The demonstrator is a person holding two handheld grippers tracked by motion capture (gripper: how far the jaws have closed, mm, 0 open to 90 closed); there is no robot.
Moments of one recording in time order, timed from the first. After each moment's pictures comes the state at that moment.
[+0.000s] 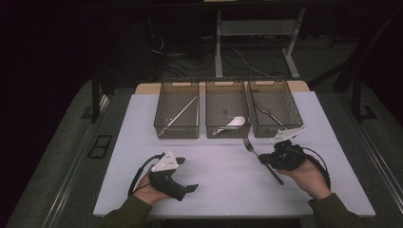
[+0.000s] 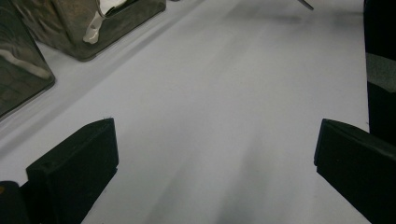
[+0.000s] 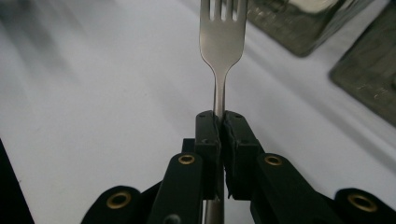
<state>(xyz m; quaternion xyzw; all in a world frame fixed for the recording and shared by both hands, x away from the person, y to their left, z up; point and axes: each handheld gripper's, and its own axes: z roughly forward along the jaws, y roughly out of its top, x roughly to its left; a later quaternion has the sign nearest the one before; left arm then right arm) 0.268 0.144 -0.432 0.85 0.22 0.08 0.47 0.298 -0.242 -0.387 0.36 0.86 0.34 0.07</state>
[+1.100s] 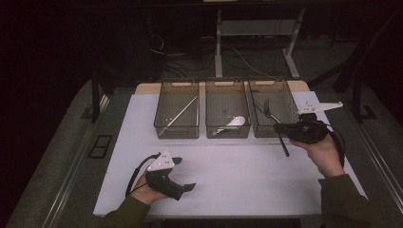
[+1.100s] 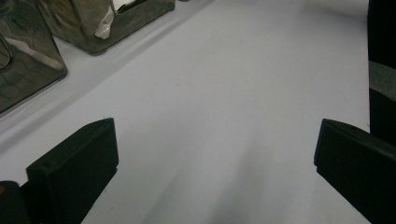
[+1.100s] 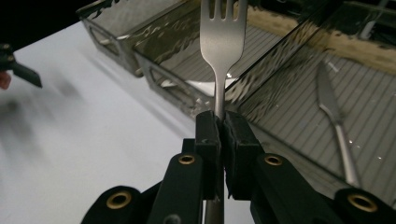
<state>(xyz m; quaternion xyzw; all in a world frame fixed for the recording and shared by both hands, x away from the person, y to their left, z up) 0.267 0.152 -0.432 0.84 0.24 0.07 0.48 0.338 -0.290 -0.340 0.40 0.80 0.44 0.12</state>
